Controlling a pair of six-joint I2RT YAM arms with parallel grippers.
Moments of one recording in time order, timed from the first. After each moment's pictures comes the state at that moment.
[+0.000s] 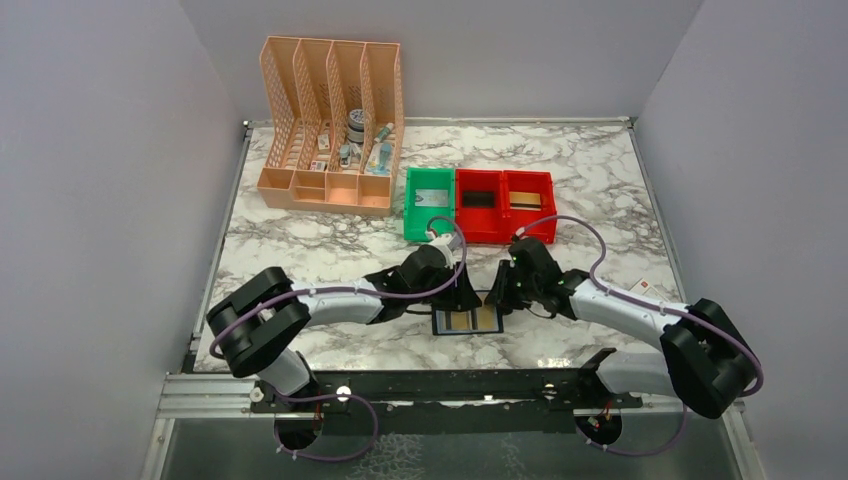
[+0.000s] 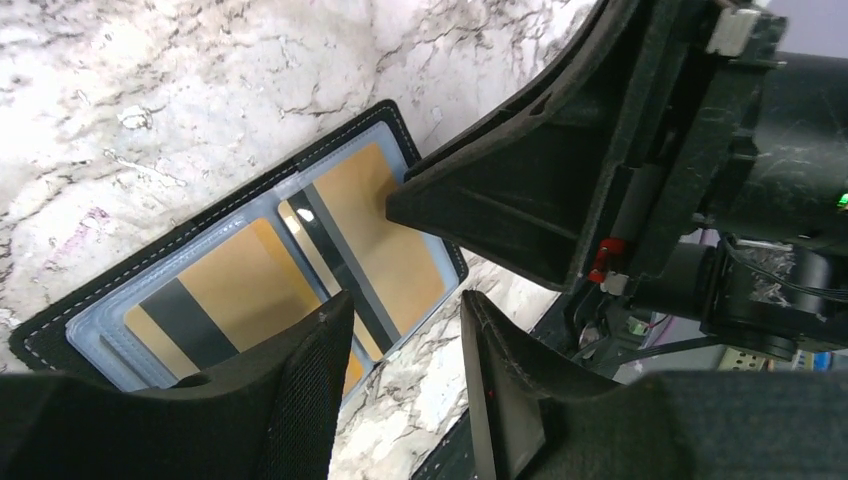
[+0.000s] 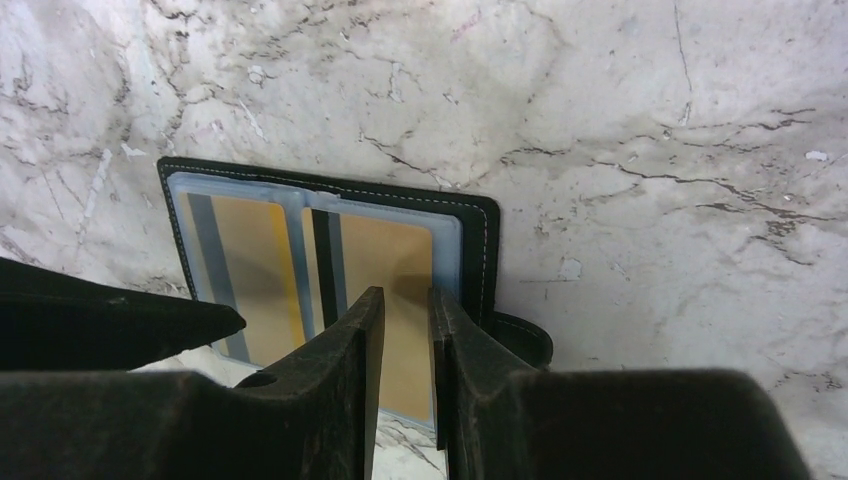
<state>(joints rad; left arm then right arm) -0.97 1.53 0.67 0.28 0.16 -0.85 0.63 1.25 0.52 -0.19 -0.06 0.72</state>
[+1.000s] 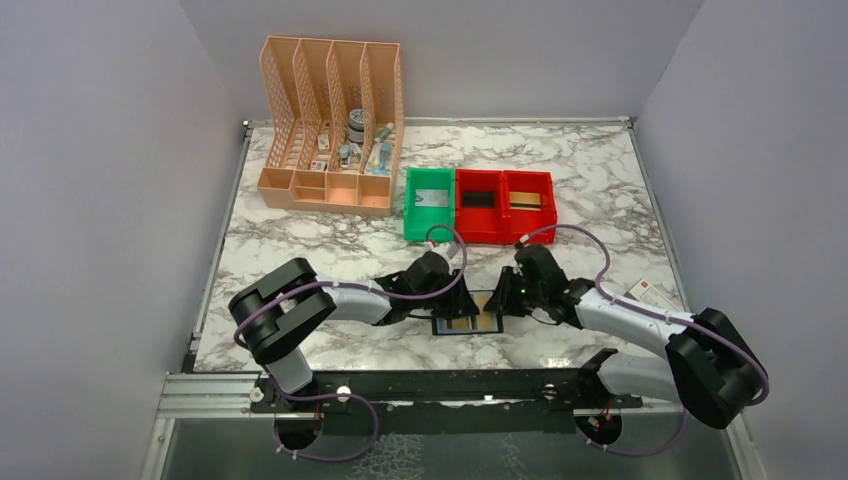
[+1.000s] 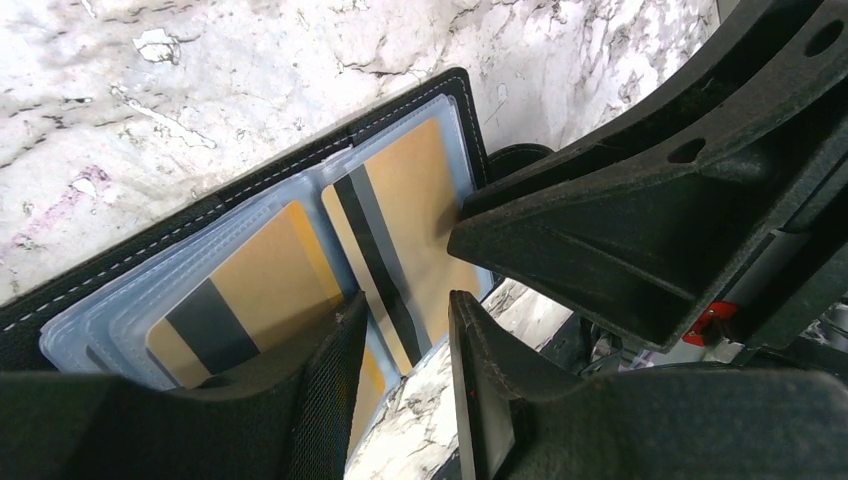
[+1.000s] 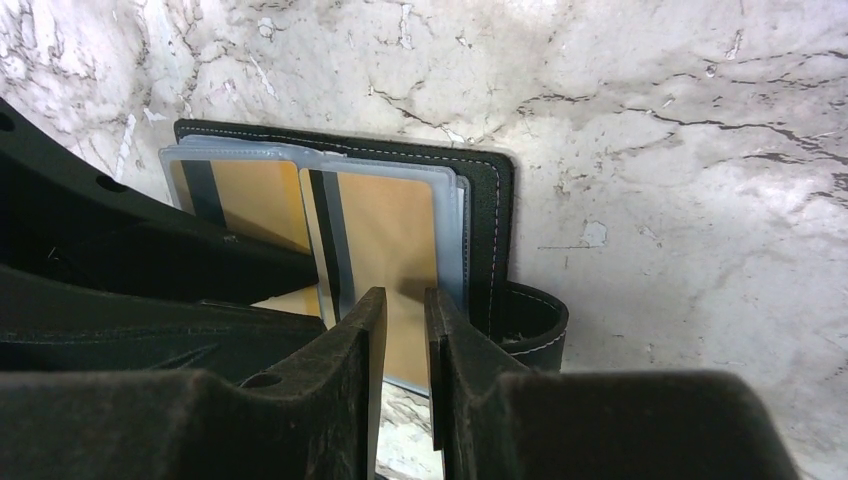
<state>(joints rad) -0.97 1.66 0.65 0.35 0.19 -0.96 0.63 1.20 0.43 -0.14 -0.14 0.76</state>
